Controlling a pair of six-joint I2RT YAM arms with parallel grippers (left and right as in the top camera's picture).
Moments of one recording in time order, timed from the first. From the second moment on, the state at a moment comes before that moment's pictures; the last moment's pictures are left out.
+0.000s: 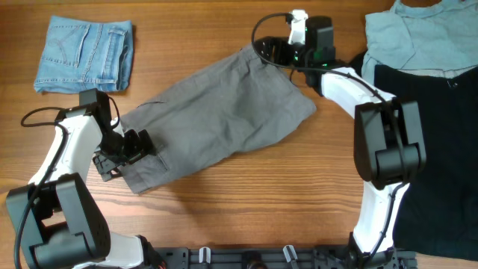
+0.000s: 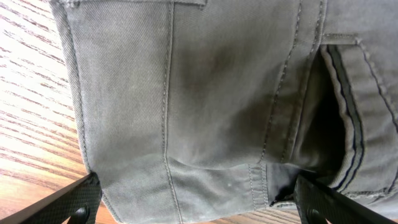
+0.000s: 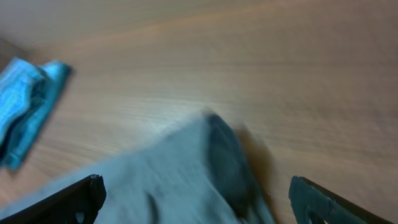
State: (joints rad) left arm 0.24 1.65 0.99 -1.01 0.13 -0.29; right arm 0.20 2.16 1.42 0.09 -0.42 0.29
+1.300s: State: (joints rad) left arm 0.07 1.67 0.96 -0.81 0.05 -0.43; right arm 0.10 1.93 1.14 -0.52 -0.32 0.30
